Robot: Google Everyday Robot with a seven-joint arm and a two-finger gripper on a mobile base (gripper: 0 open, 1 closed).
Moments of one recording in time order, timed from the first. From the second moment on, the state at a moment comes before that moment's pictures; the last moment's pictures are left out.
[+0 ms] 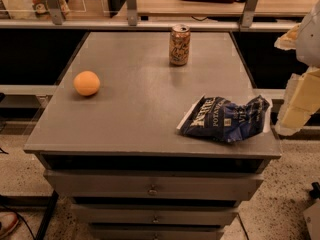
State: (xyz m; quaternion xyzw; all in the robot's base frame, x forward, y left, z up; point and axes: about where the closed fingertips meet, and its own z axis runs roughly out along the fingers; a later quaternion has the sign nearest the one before) arm 0.438 -0.216 0.978 -0.60 0.78 -0.04 0.16
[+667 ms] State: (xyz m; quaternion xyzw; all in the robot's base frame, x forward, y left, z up) arm 0.449 -0.206 0.949 -0.62 0.77 -0.04 0.17
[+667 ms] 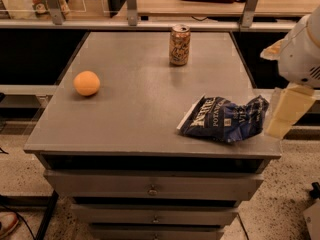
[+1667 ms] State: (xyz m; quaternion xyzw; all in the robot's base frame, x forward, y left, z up) arm 0.467 -0.190 0.861 -0.64 0.75 -0.03 0.13
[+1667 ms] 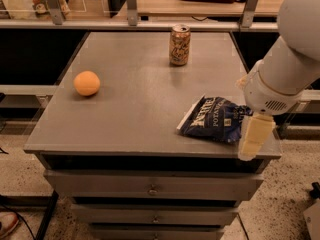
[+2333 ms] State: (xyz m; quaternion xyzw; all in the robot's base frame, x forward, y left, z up) arm 0.473 -0.204 0.835 -0.63 0.77 -0.03 0.11
